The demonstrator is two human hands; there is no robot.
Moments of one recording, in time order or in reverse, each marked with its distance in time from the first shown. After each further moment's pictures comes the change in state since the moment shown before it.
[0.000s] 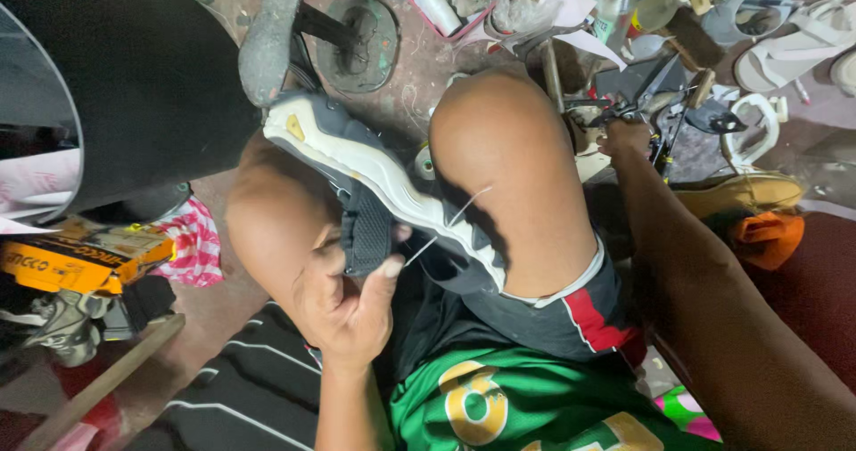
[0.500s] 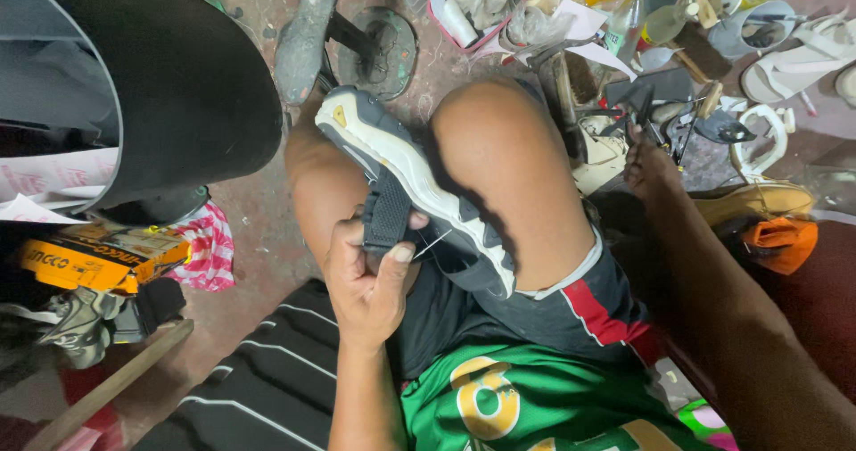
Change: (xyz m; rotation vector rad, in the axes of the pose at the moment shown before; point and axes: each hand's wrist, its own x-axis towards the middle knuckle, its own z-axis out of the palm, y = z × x) left_hand -0.013 -0.017 -0.011 -0.306 -0.019 -0.163; right_hand -0.005 0.032 -0.036 0.324 -0.361 0.206
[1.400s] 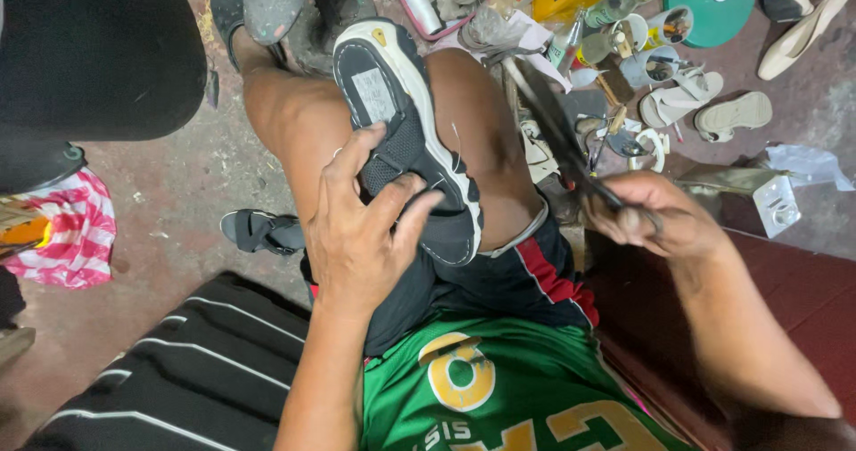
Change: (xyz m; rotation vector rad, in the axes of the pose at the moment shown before) left_hand 0.007 0.013 -0.019 0.769 0.054 0.415; right_hand -0.192 -0.037 -0.018 -0.640 -1.088 -0.495
